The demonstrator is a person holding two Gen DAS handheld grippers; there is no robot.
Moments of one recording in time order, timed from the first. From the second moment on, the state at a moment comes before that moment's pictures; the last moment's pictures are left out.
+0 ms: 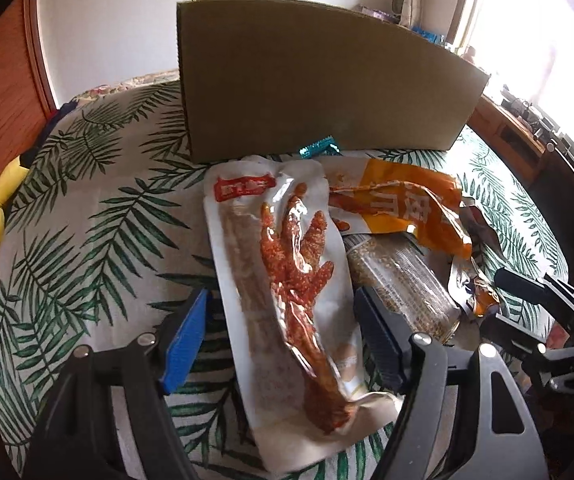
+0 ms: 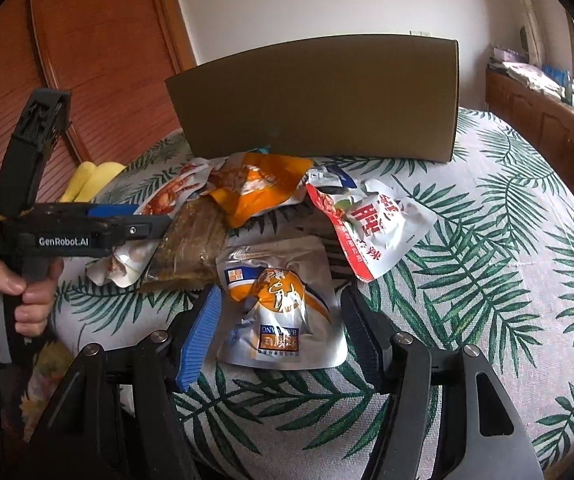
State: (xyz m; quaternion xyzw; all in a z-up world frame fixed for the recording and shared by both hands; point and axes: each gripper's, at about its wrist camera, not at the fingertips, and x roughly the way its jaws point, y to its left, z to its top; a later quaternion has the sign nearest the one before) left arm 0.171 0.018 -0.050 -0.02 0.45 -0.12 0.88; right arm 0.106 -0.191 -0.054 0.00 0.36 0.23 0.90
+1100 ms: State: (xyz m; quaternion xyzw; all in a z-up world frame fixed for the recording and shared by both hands) left arm 0.187 0.010 -0.055 0.02 0.47 -0.09 0.88; right arm 0.114 -0.183 -0.057 -0.04 0.37 0.21 0.90
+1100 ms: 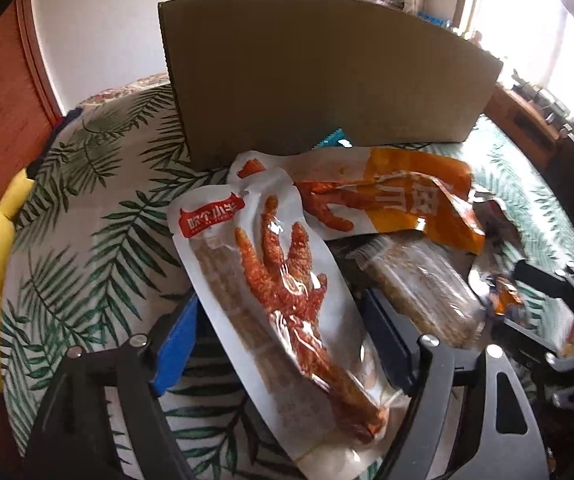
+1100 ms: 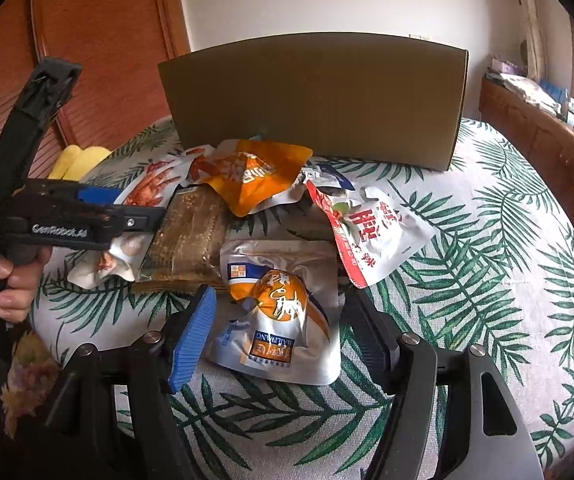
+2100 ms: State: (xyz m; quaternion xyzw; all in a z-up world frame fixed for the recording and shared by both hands) left arm 0.139 0.039 -0.043 0.00 0.42 -0.11 0.90; right arm 0.123 -0.187 -0.058 -0.06 0.37 0.20 0.90
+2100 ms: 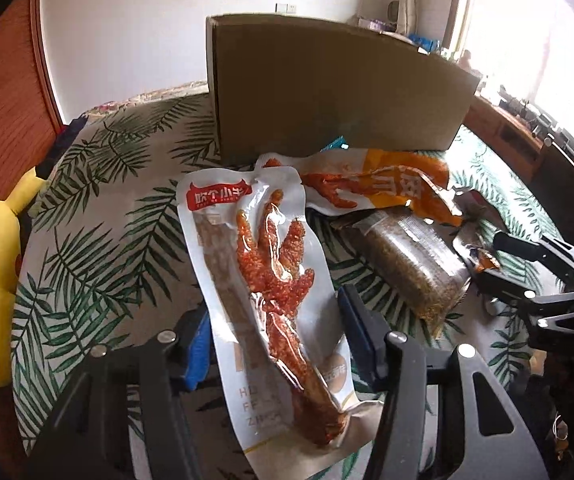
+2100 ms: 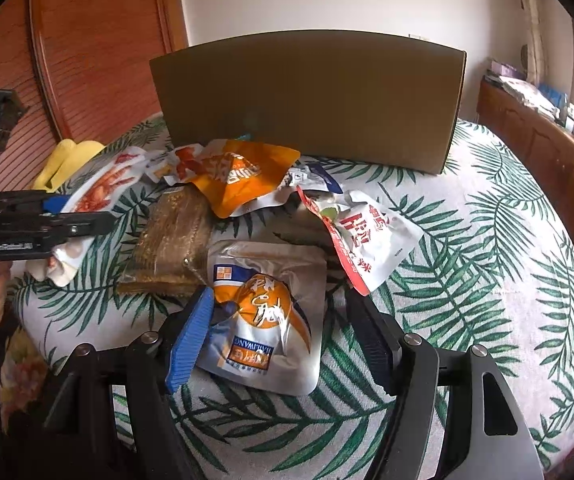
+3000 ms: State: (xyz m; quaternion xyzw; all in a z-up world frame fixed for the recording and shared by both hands) left arm 0.104 0.020 -0.008 -0.04 0.36 -0.15 0.92; right arm 0.117 -0.176 -0.062 -0.11 0.38 0.23 0.89
